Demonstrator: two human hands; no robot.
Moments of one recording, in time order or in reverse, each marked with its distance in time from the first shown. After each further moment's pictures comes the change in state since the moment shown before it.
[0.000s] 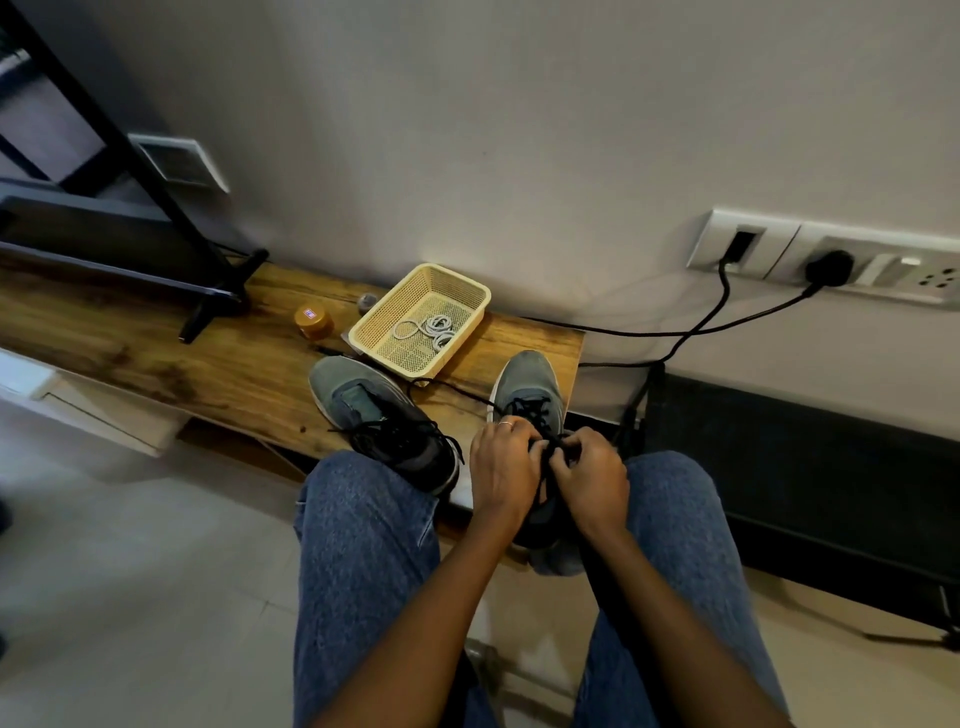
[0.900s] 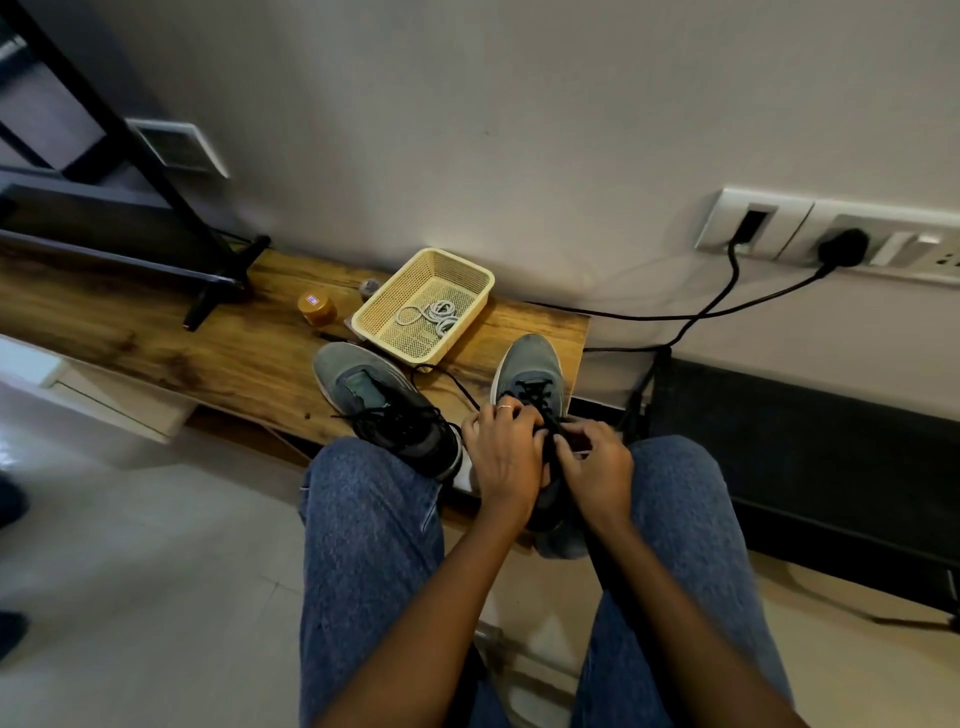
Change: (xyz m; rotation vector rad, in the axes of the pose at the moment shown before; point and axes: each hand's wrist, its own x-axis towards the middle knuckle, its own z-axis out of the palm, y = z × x) left_hand -0.005 0.008 -0.003 0.147 0.139 -0.031; right_hand -0.003 0.015 0.006 0.131 0.061 -0.150
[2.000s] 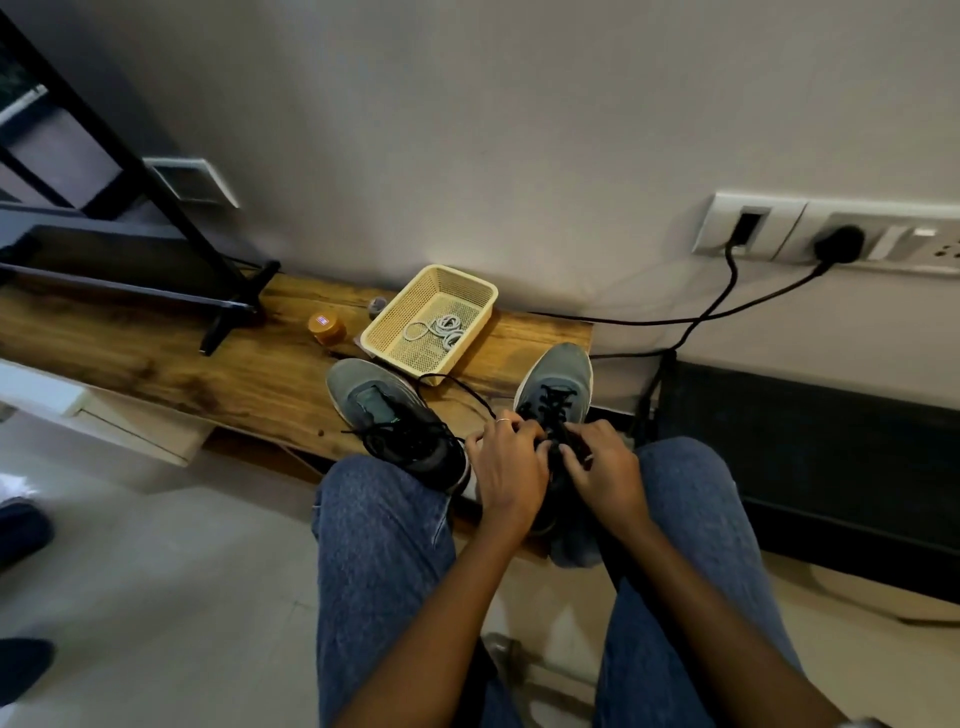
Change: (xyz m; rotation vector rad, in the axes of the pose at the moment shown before) left_hand -0.003 -0.007 -0.015 0.005 -0.155 -0.004; right_hand 0.005 0.007 -0.005 -0.108 -0.099 -0.234
